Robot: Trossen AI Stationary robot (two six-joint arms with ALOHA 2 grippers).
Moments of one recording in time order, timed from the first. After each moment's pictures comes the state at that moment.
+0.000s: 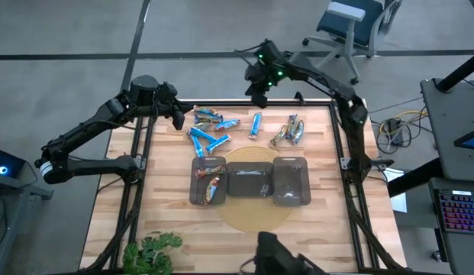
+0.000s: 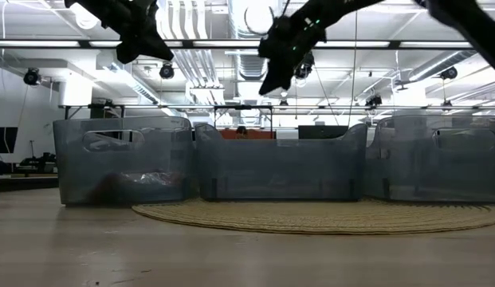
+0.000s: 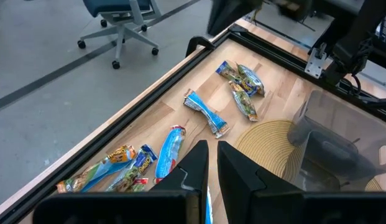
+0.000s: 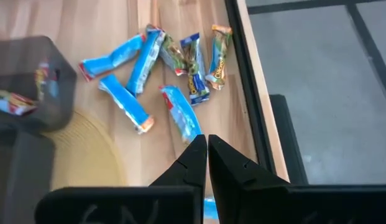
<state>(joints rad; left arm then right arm) 0.68 0.95 1.04 -0.58 0.19 -0.11 -0.67 2.05 2.09 -0.99 -0.40 -0.41</state>
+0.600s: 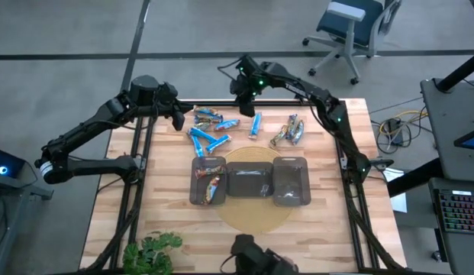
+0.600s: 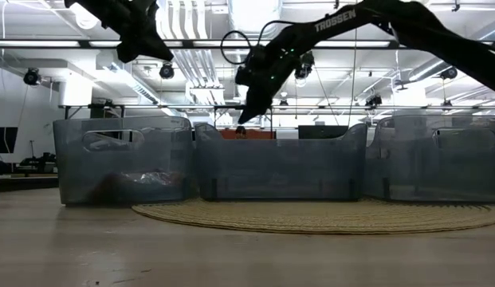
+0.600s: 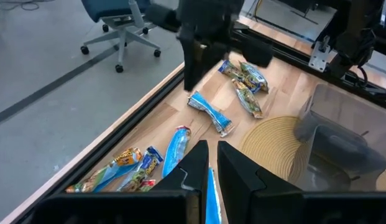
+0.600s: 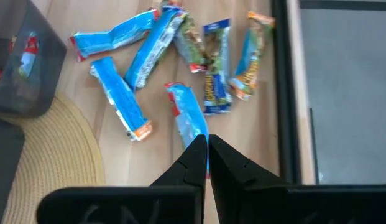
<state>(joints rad) 0.68 0.95 1.04 -0.58 0.18 -0.05 -0.61 2.30 2.24 -0.98 -0.43 -0.54</state>
